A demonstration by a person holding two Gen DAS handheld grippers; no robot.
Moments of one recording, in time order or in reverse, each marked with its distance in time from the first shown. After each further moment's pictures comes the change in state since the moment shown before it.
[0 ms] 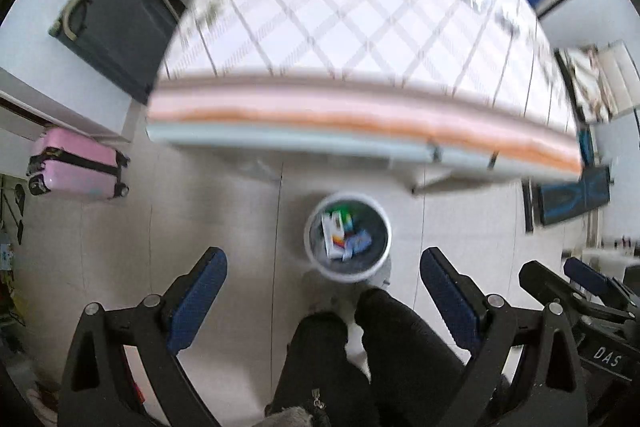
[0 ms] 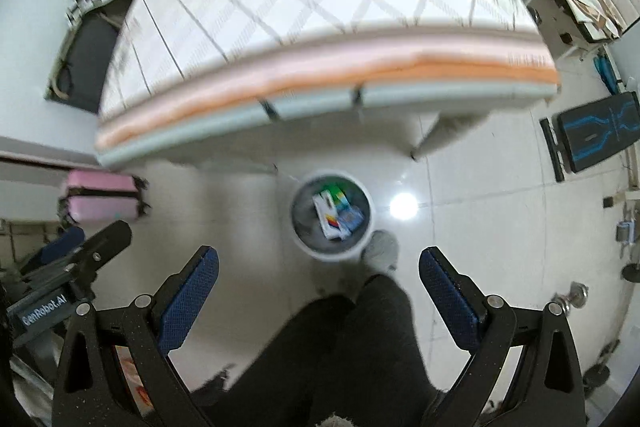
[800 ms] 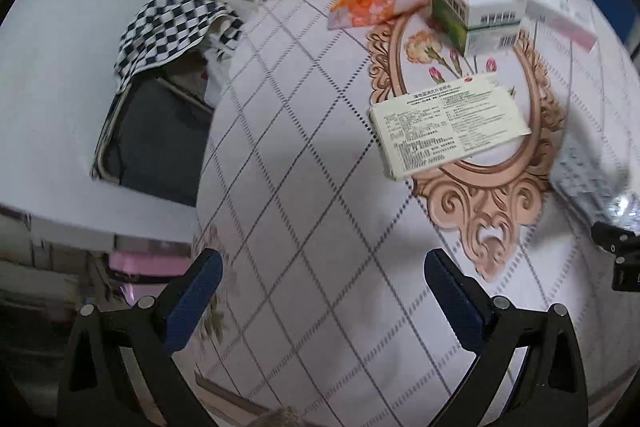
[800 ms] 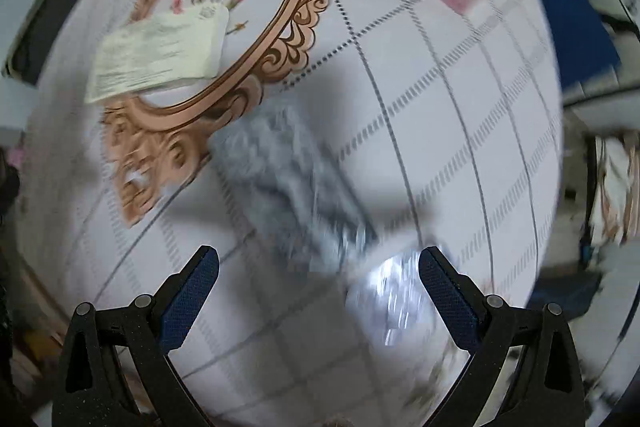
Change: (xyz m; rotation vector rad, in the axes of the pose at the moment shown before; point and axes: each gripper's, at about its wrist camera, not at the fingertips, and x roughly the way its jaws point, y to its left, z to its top) left arm 0.089 -0.059 0.333 0.111 -0.096 0.405; right arm 0.123 -0.008 0.429 -0.430 0.119 -0.179
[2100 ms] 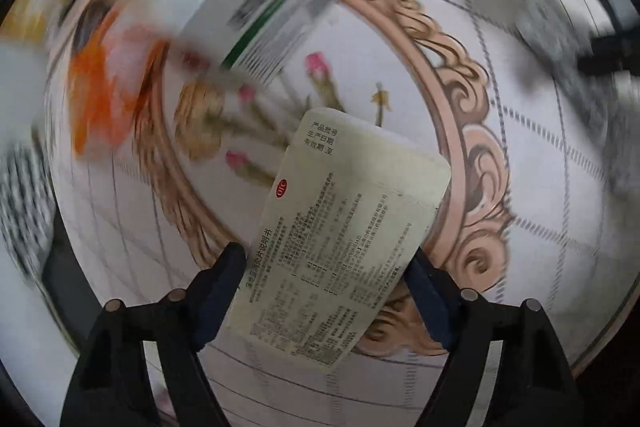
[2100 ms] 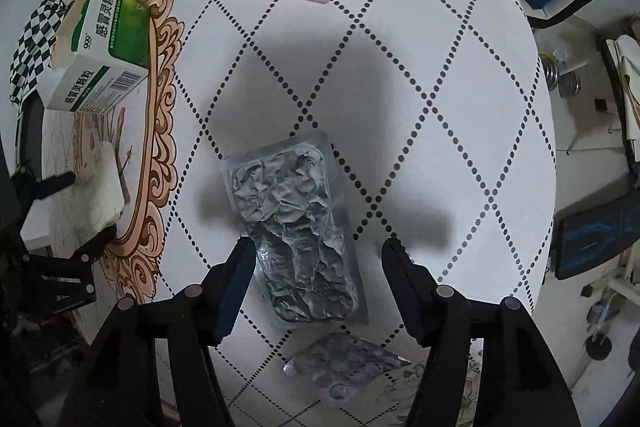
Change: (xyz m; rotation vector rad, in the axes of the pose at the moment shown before) left arm 0.047 -0.091 0.077 0.577 0.161 -0.290; right arm 0.010 -0.152 0.054 0.370 0.036 0.198
